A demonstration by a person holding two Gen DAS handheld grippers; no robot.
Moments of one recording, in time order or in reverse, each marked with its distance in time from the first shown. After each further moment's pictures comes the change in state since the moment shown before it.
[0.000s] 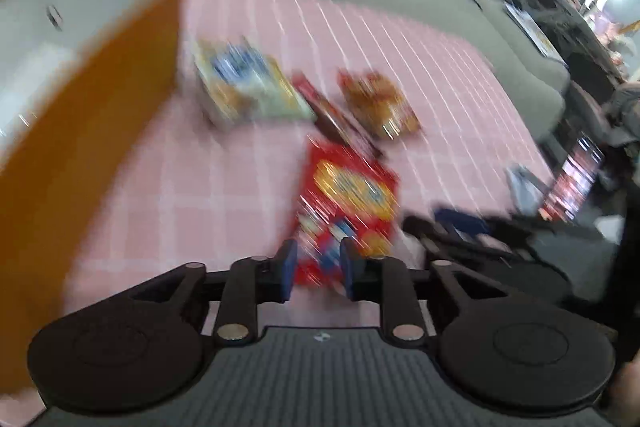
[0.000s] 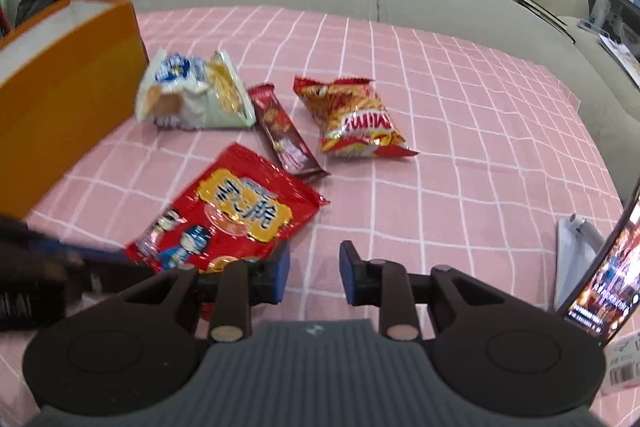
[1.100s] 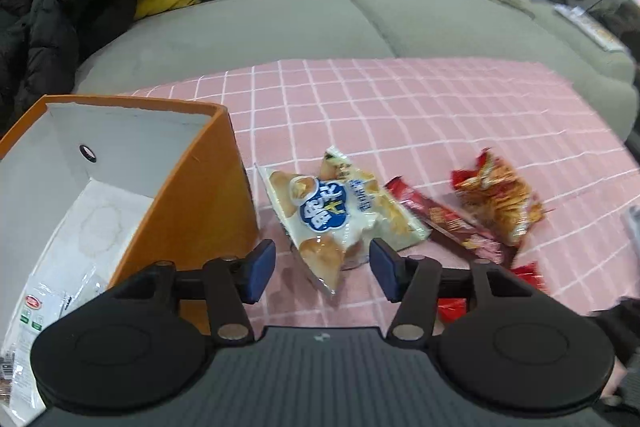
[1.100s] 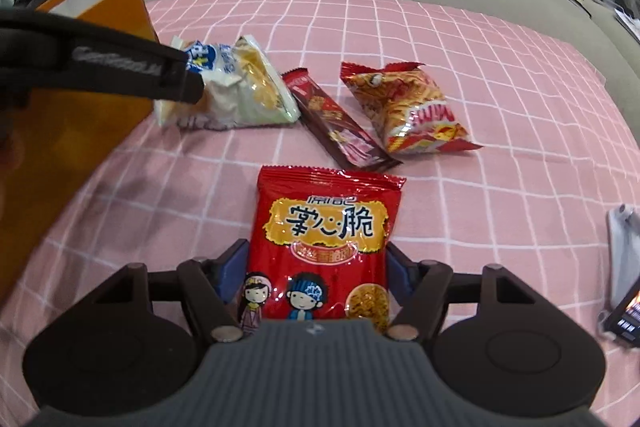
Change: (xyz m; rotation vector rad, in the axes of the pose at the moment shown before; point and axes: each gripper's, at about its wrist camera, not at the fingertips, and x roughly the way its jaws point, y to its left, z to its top) left arm 0.056 0.011 0.058 0.165 -0.131 0.265; right arm 0.035 0.027 0.011 -0.019 0.077 0.034
